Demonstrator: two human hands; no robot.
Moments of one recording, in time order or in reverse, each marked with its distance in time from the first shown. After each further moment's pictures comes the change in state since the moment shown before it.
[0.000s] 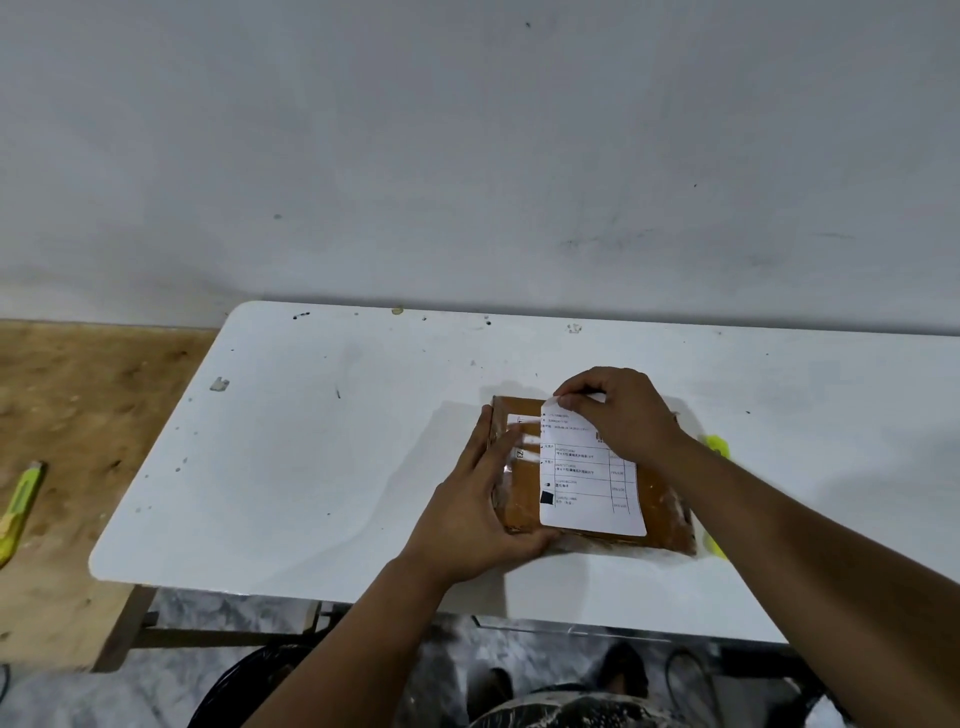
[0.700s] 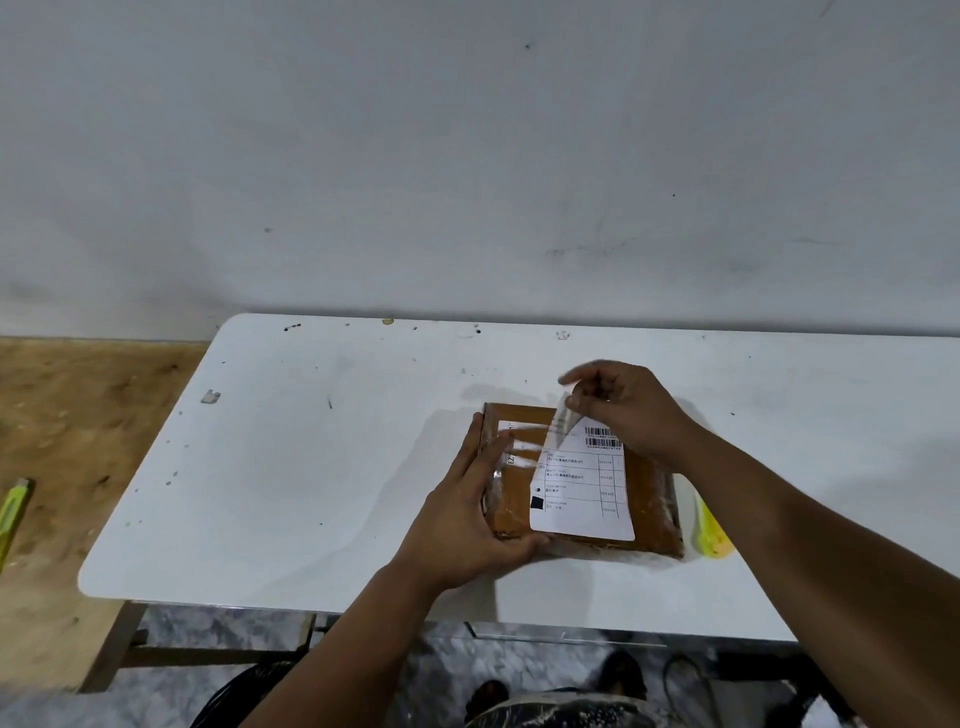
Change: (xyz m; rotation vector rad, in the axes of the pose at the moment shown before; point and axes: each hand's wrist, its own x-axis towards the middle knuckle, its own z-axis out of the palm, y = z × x) left_hand 0.001 -0.006 0.002 -0.021 -0.028 -0.006; right_hand -0.007 0.002 -0.024 0.297 -0.059 0.070
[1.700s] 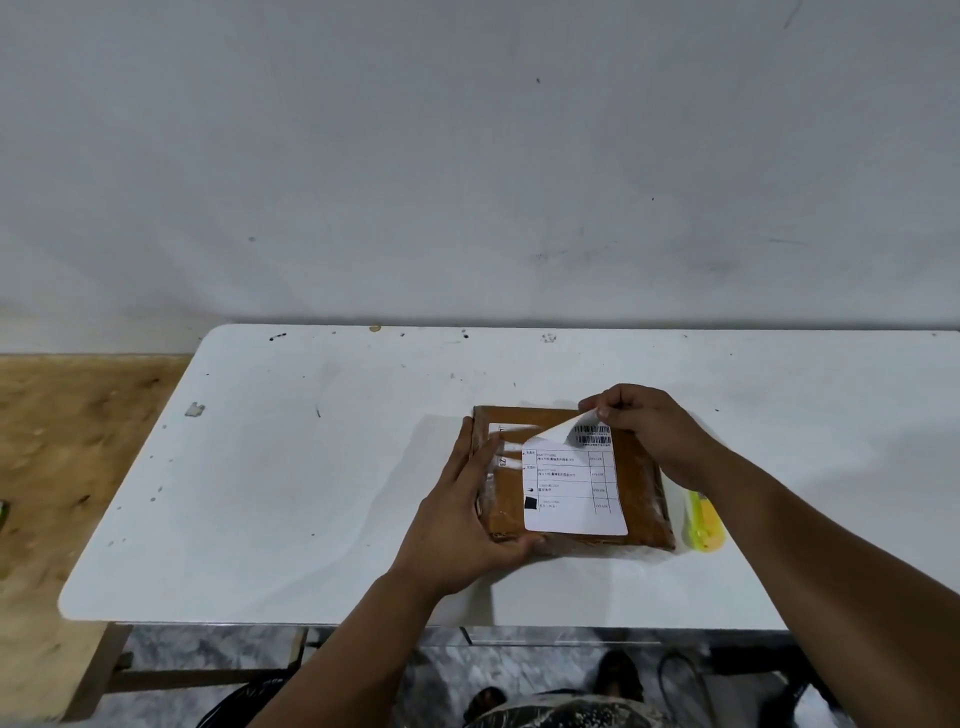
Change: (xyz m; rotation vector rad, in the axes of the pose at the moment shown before) left_hand 0.001 -0.006 0.006 0.040 0.050 0.033; right_hand -0.020 0.020 -0.016 0.195 0.040 0.226
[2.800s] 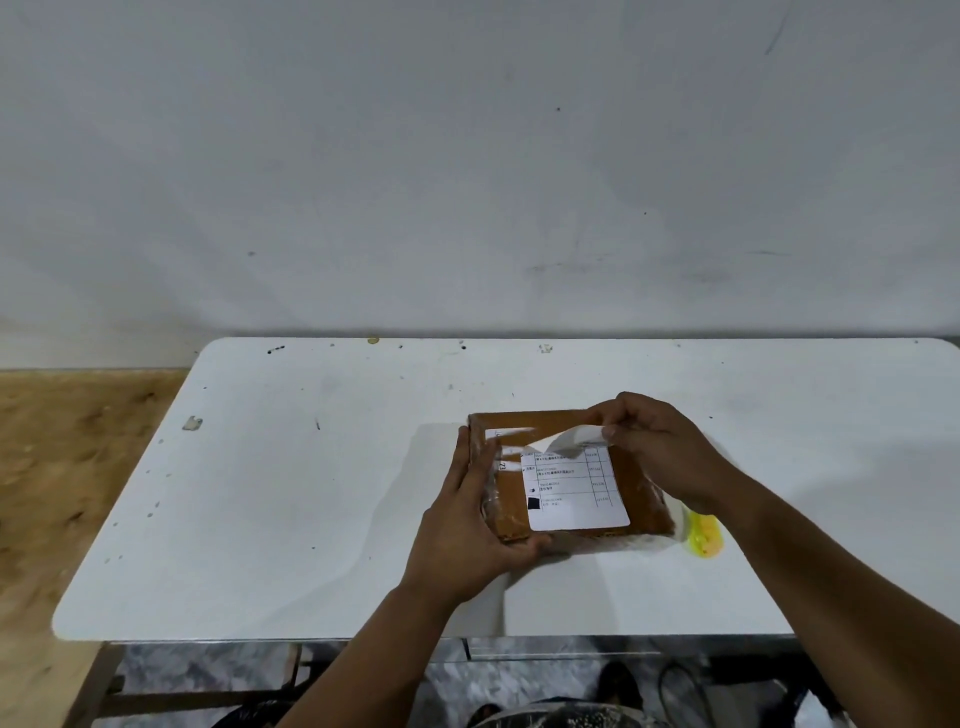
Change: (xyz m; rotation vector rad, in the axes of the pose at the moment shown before) left_hand 0.002 0.004 0.005 0.068 0.042 -0.053; right_hand -0.034 -0.013 0.003 -0.187 0.015 -0.171
